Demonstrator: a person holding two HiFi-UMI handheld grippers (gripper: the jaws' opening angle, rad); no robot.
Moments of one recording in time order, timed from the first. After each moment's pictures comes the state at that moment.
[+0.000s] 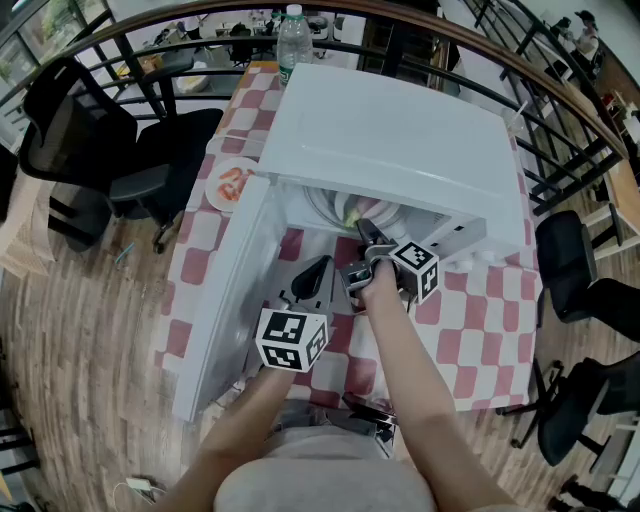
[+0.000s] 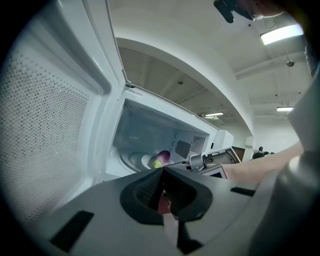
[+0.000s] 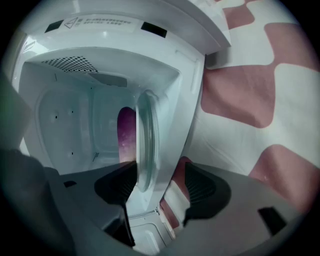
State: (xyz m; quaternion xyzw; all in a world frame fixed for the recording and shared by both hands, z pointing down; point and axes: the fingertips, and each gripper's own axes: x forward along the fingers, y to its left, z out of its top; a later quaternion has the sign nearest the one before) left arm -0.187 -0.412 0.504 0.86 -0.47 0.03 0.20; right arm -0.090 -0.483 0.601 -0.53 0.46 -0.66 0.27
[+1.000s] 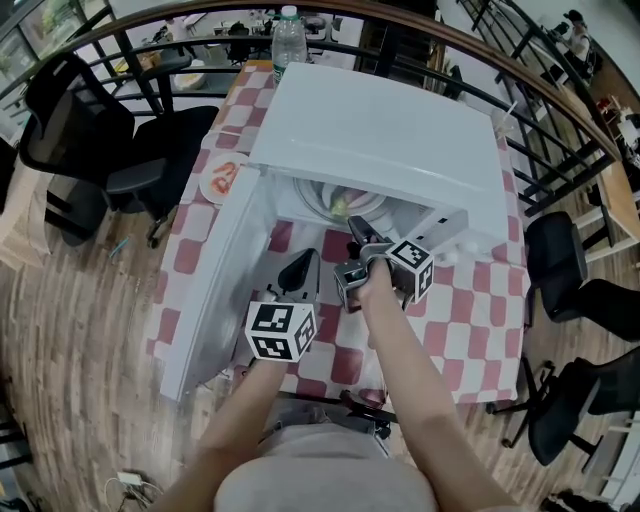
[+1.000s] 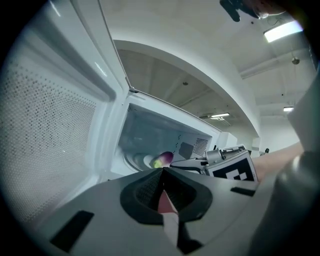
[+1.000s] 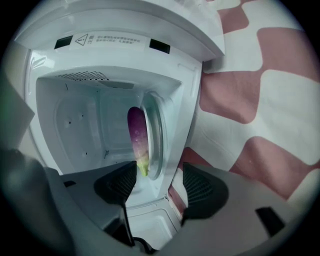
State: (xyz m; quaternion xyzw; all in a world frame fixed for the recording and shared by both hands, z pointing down) left arm -0.192 -0.403 0.500 0.84 -0.50 0.02 0.20; right arm -0.092 -0.462 0.576 -0.49 0.46 -0.69 0.28
